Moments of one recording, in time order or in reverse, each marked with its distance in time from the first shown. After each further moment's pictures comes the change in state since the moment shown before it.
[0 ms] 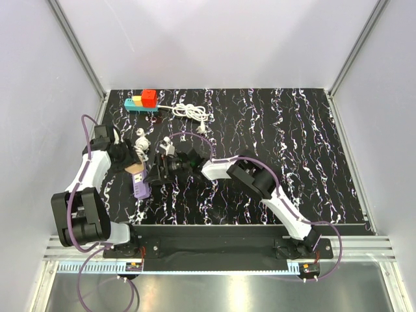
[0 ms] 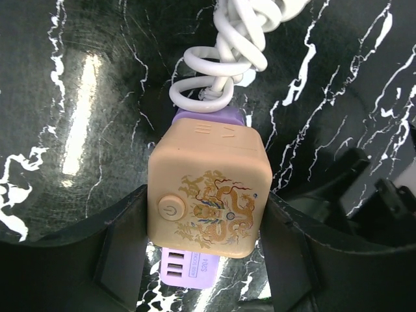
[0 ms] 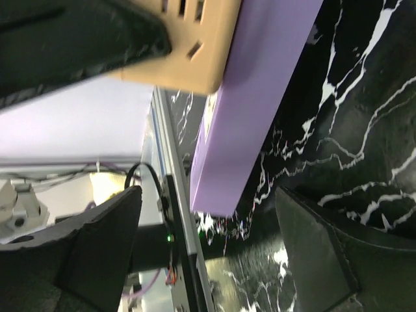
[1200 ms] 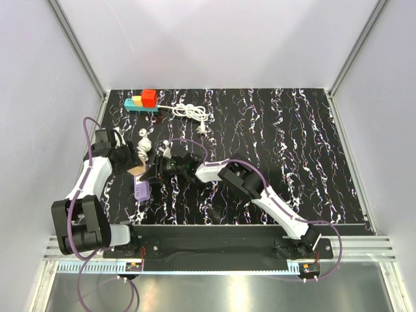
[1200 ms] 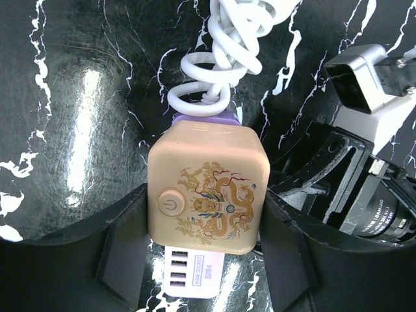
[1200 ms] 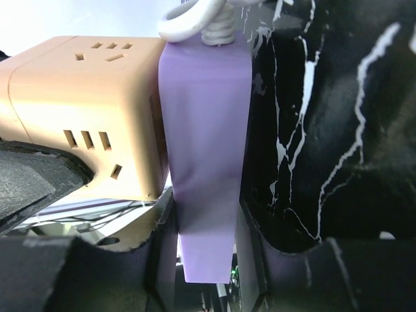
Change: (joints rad) left arm -0.008 -0.064 -0.075 0.064 0.029 0.043; right arm 0.019 0.195 0.194 0.047 0.054 0.296
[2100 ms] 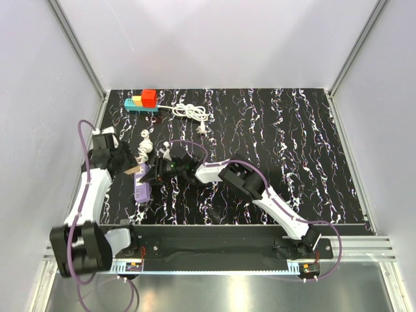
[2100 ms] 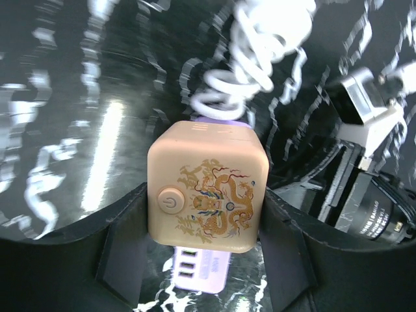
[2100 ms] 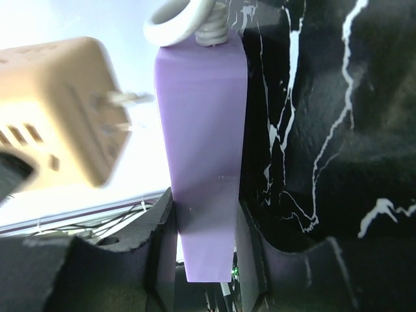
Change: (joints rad) left arm -0.023 -0.163 -0.049 0.002 -0.117 -0.020; right arm 0.010 -0.030 -0.041 -0.033 0.035 0.016
